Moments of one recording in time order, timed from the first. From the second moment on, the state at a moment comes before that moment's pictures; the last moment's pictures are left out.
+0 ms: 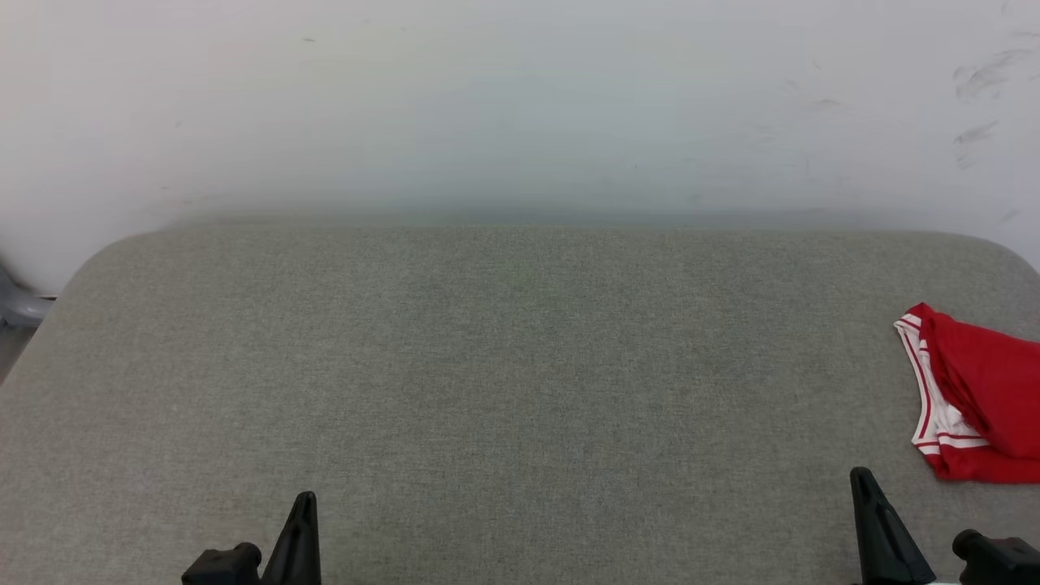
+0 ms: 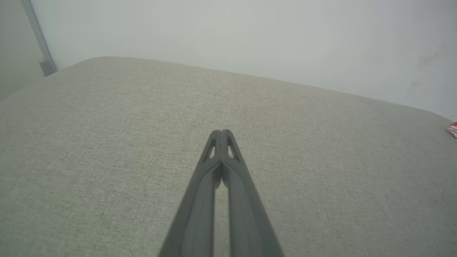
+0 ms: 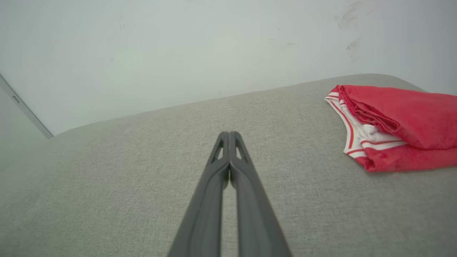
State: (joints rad) left arm 0.15 0.08 -0.05 0.13 -0.23 0.03 -0.21; right arm 0.16 -0.06 -0.05 0.11 0.27 0.13 -0.22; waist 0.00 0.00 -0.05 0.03
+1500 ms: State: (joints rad) left arm 0.03 0.06 0.03 0.19 -0.94 -0.05 -0.04; right arm 0.03 -0.06 -0.07 0.18 0.97 0.13 -0.06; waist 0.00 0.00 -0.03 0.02
